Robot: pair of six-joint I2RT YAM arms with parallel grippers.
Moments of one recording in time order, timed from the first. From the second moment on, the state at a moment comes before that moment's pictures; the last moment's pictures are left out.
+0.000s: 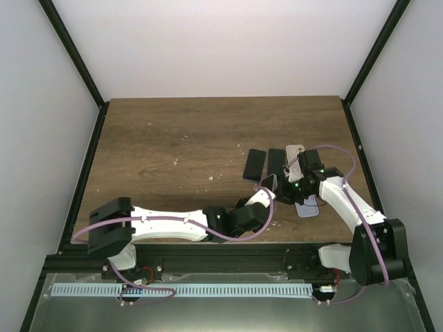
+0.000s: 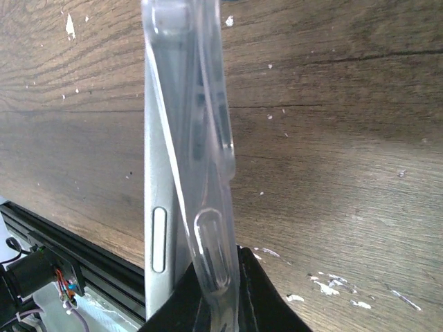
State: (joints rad) left arm -1.37 1.65 1.09 -0.16 -0.47 -0.45; right arm 0.18 1.25 0.76 -0.78 -0.57 0.40
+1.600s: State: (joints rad) left arm -1.42 1.94 1.19 -0.12 -0.63 -0.45; right arm 0.17 1.20 0.55 -0.50 -0.58 0.40
